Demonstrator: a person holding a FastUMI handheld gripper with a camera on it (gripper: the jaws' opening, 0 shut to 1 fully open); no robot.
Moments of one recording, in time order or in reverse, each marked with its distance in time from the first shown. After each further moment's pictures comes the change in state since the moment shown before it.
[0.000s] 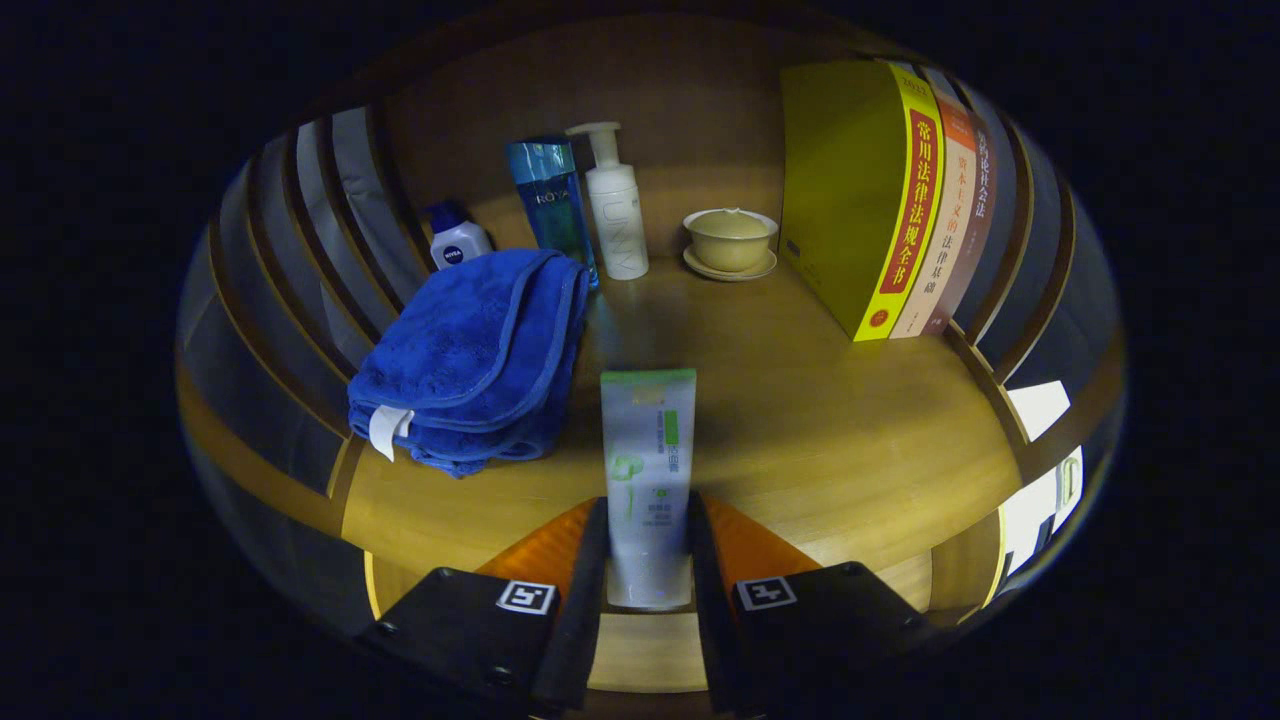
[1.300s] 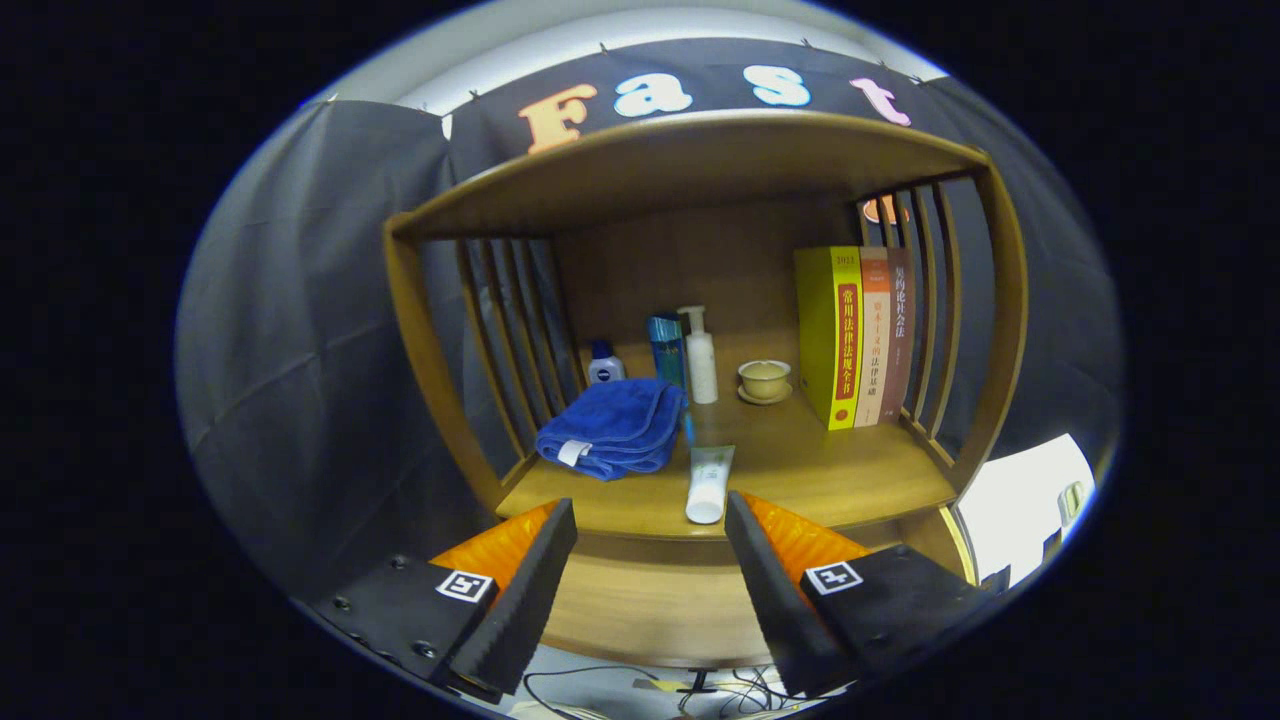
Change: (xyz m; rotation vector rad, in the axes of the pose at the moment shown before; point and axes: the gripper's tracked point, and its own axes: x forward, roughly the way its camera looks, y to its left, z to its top) arm -0.216 0.022 -0.042 -0.088 -0.543 0.215
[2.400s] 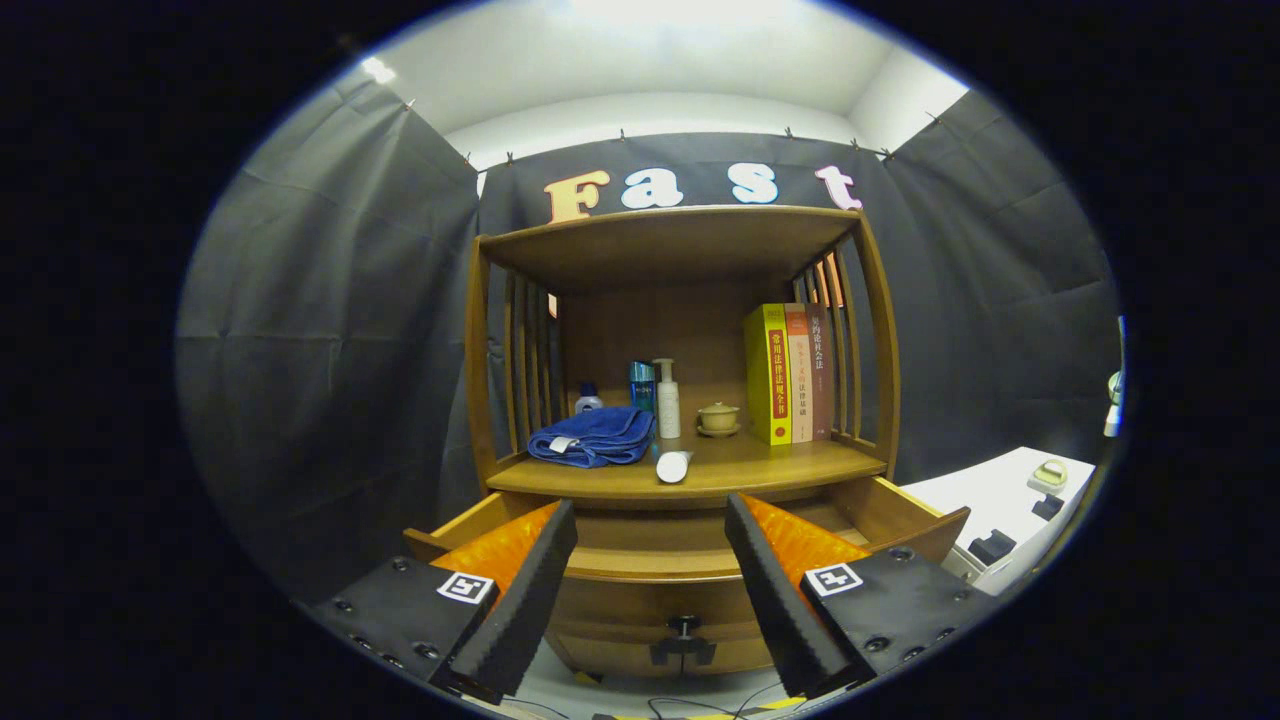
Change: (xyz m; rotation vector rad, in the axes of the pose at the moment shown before) arm -0.085 -0.006 -0.120 -0.106 -0.318 -0.095
